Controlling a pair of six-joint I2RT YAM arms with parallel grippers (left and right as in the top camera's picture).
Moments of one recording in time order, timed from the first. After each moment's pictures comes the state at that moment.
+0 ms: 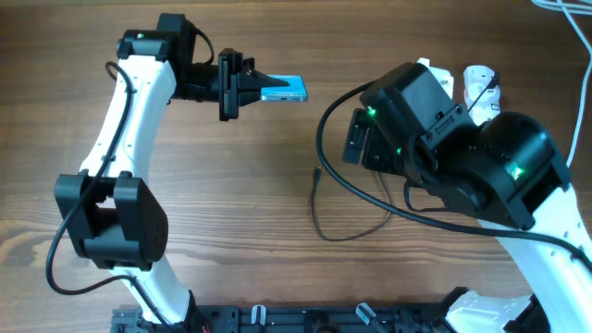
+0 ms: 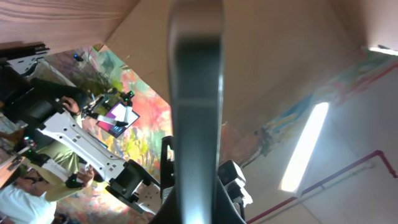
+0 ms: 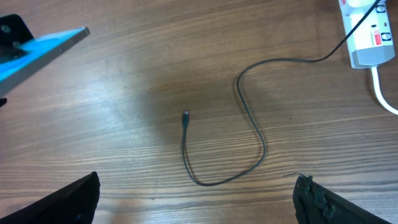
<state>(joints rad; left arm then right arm) -0.08 1.93 1.74 -1.38 1.52 -0.81 0.73 1.48 1.99 -1.61 0.28 0.84</state>
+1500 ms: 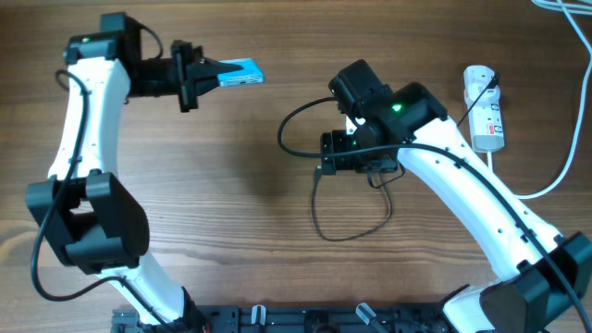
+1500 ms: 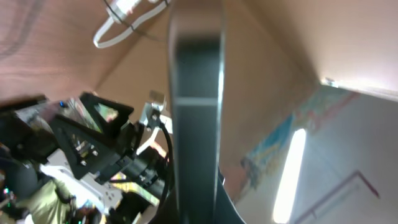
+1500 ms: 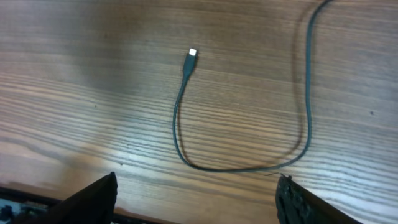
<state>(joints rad) 0.12 1.93 1.74 -1.32 1.44 -0.81 0.57 1.65 1.52 -1.26 -0.10 0.49</state>
